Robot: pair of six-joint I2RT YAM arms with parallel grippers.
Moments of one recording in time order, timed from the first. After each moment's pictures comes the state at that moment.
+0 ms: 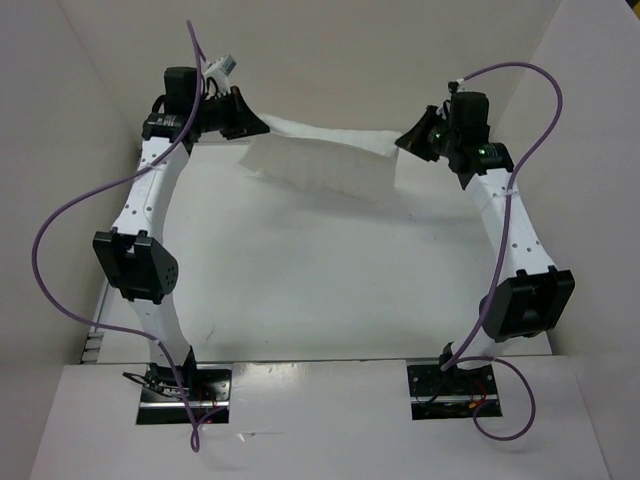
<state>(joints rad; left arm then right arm) -0.09 1.92 2.08 -0.62 0.68 -0.36 0.11 1.57 1.66 -0.55 -0.23 0.58</state>
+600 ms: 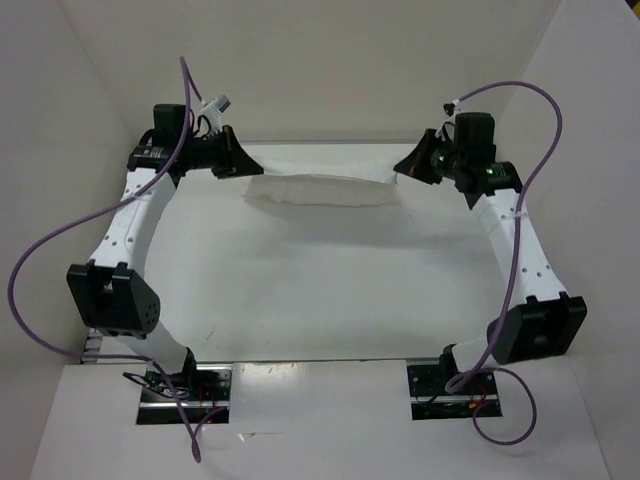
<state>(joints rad) -0.06 1.70 1.71 -0.65 0.80 -0.34 0.11 1.47 1.57 -0.62 -0.33 0.51</state>
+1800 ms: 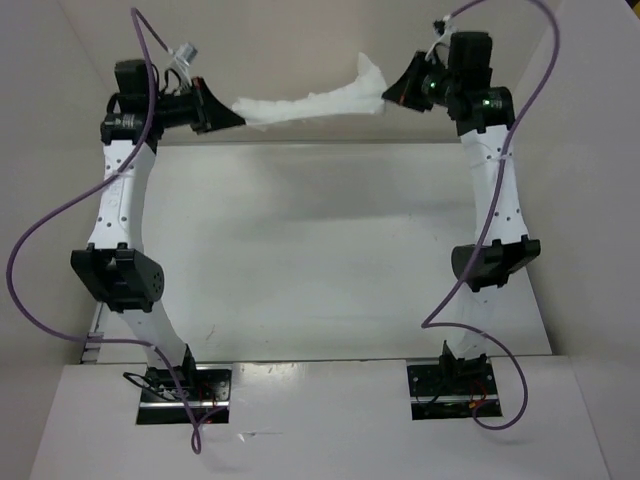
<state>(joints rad) 0.06 1.87 2.19 -0.68 0.98 -0.37 0.14 2.03 2.69 -0.97 -0.37 0.42</state>
